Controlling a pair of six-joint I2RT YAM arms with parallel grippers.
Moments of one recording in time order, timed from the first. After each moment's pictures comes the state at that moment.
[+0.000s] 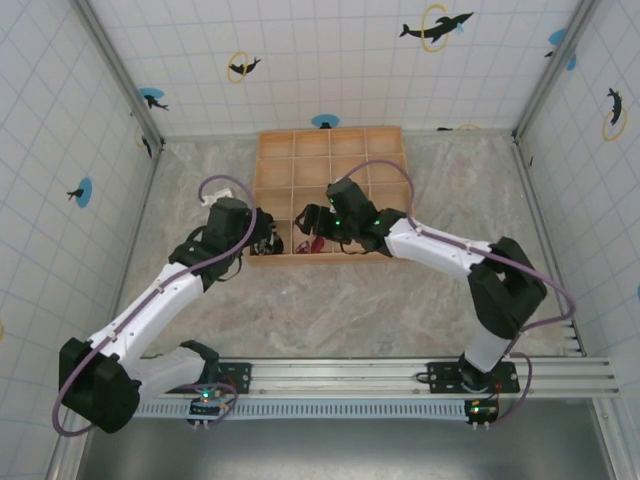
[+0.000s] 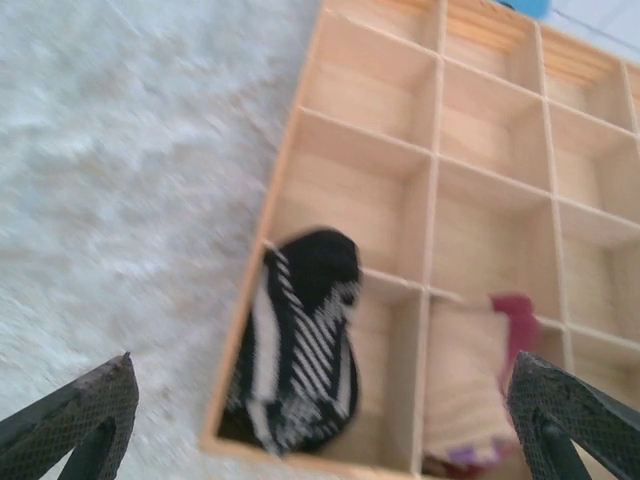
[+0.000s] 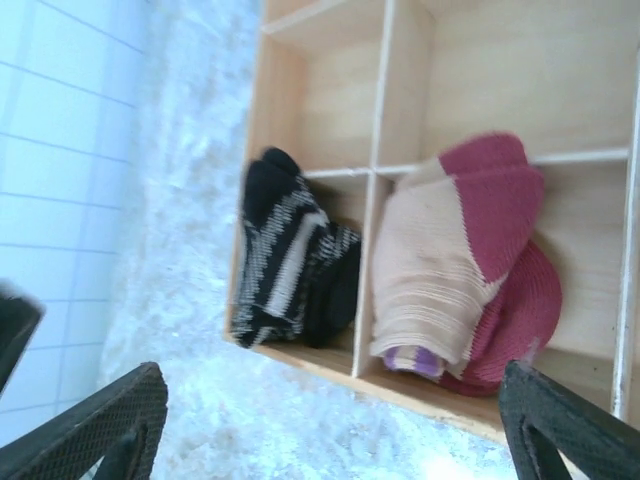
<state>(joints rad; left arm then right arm) -0.45 1.09 0.79 -0.40 -0.30 -0.59 0.83 1.67 1.20 -0.20 -0.11 0.86</state>
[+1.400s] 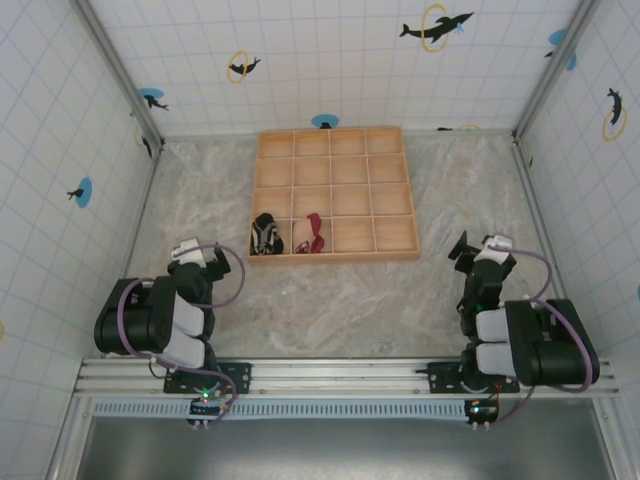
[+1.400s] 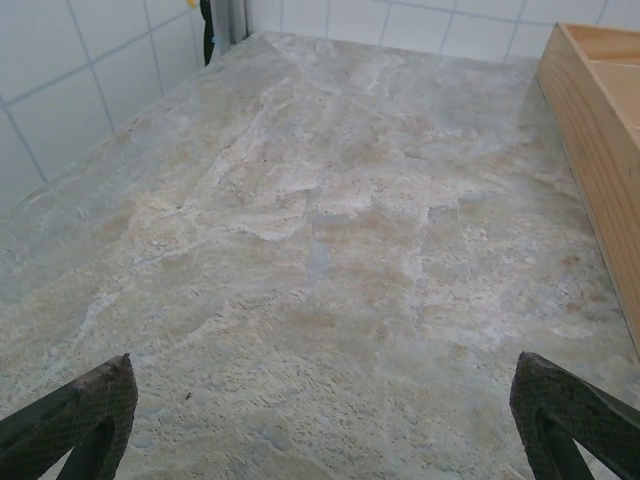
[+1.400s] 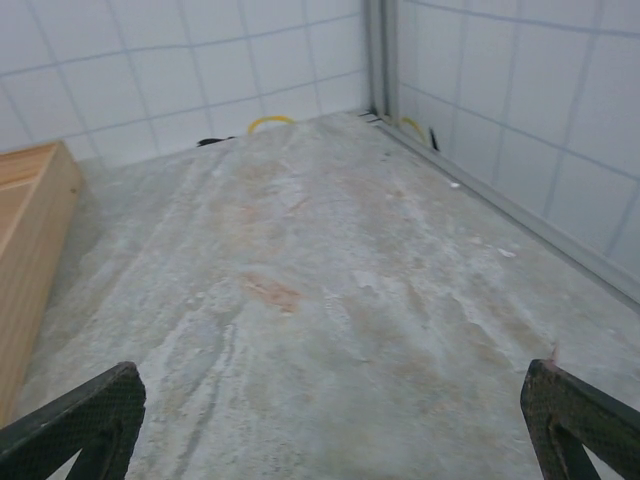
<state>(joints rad) 0.02 1.51 0.01 1.19 -0.17 -0.11 0.07 1.35 0.00 1.15 0.35 0.16</state>
